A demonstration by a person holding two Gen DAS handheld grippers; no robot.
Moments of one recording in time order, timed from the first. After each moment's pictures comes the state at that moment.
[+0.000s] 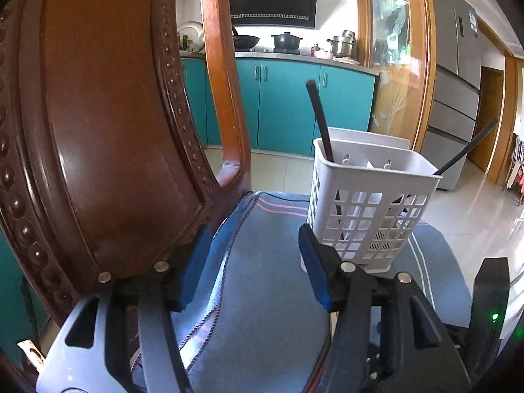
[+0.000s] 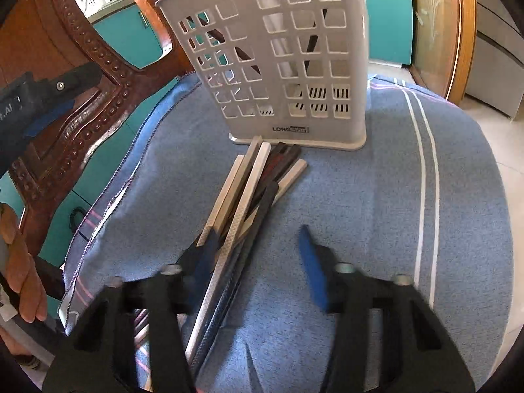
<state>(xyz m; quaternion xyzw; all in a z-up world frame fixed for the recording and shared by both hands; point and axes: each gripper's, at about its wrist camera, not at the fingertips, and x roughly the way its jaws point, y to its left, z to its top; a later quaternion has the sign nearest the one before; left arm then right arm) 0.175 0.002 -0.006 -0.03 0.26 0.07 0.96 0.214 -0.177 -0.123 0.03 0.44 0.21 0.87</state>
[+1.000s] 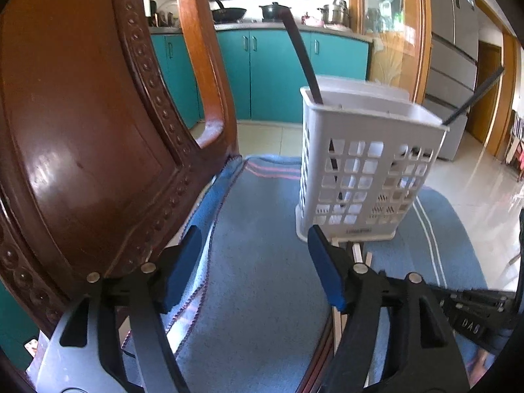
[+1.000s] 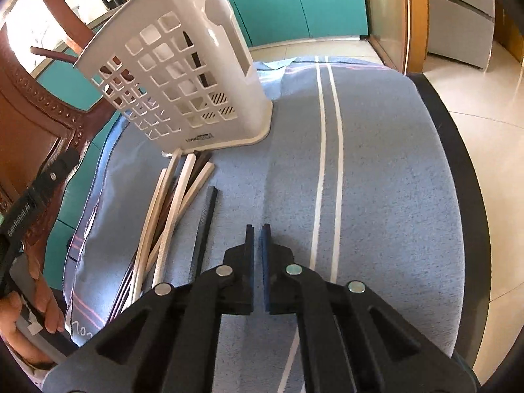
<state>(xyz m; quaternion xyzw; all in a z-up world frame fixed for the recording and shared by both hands) 0.187 -0.012 -0.037 -0.01 0.33 0.05 0.94 0.219 -0.243 -0.121 0.09 0.47 0.14 0.87</state>
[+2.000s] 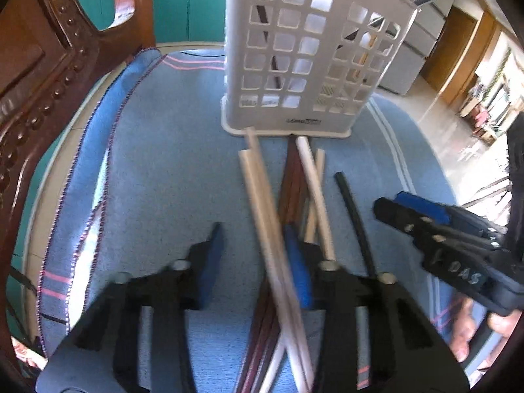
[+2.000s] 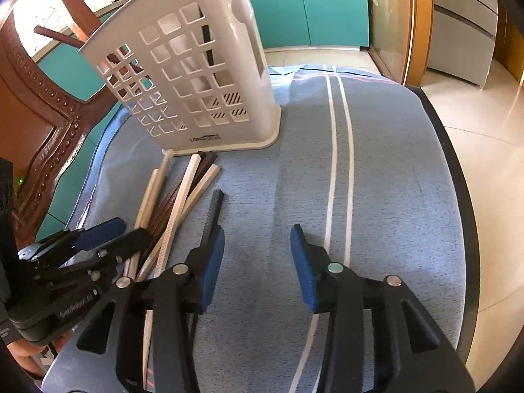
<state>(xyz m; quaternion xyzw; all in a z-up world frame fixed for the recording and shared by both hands) 0.195 -0.032 -0.105 -0.04 0.48 -0.10 0.87 0.221 -0.225 -0.120 0.05 0.46 0.13 0.88</state>
